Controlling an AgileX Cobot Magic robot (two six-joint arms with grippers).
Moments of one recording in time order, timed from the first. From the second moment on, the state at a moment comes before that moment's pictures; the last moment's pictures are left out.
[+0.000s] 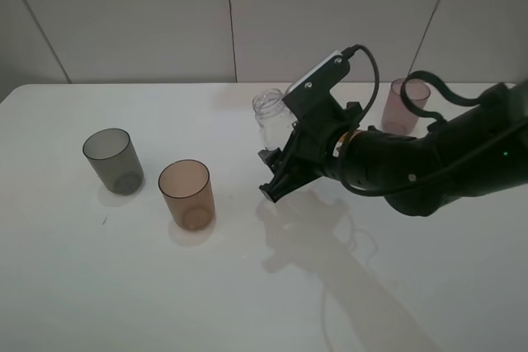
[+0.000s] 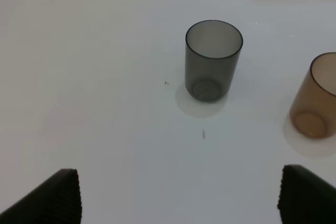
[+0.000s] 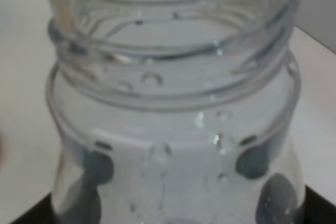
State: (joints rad) left arm -0.09 -0.01 -0.50 0.00 1.06 -0.02; right arm 0.73 1.75 -0.64 0.24 -0.44 -0.47
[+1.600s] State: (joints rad) left arm -0.09 -0.01 -0.50 0.00 1.06 -0.02; right arm 0.73 1.85 -0.96 -0.66 -0.09 -0.48
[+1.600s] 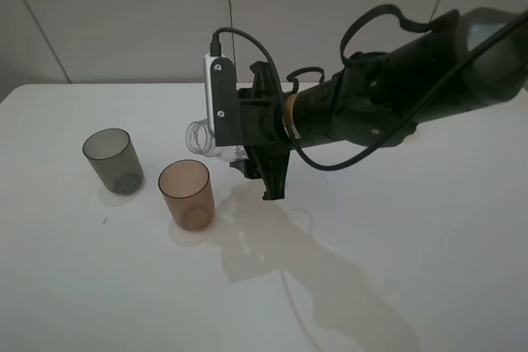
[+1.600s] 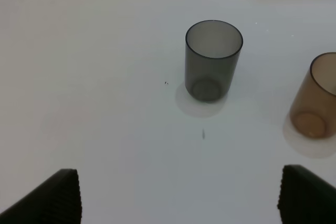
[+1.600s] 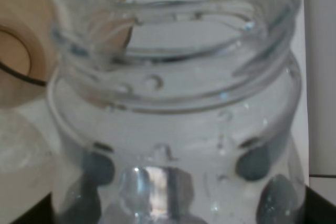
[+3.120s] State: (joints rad) left arm -0.09 -0.01 -0.50 0.00 1.06 -0.02; right arm 0.73 1.94 -1.16 -1.15 -0.02 -0.48
